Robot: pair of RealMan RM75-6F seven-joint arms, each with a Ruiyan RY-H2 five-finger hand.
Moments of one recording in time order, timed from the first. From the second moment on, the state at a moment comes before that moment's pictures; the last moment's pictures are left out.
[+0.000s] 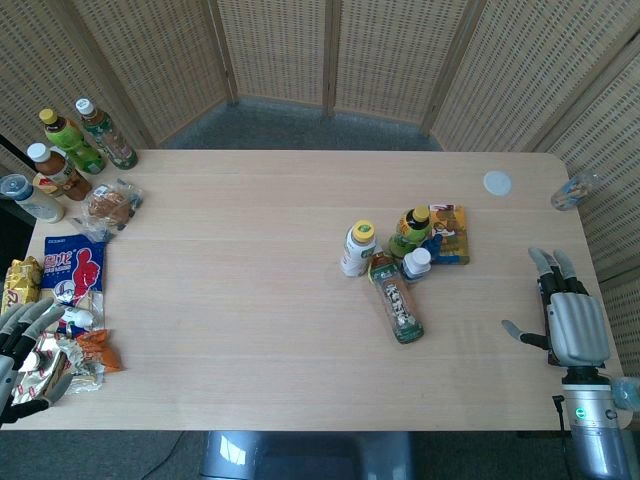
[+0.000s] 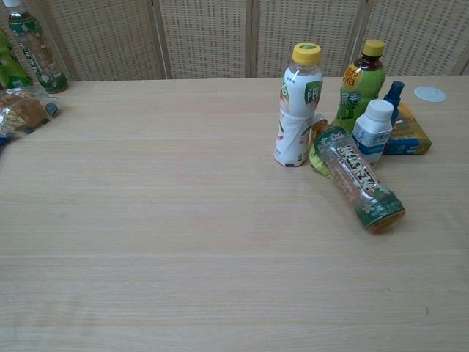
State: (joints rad) left arm 0.00 -0.86 0.10 -1.89 1.73 1.58 -0.18; right arm 0.19 -1.15 0.18 -1.78 -1.37 1.44 -0.12
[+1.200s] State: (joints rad) left arm -0.02 -0.87 0.08 -1.91 1.70 1.54 -0.15; right arm 0.35 -1.16 0.14 -1.70 -1.50 1.22 0.01
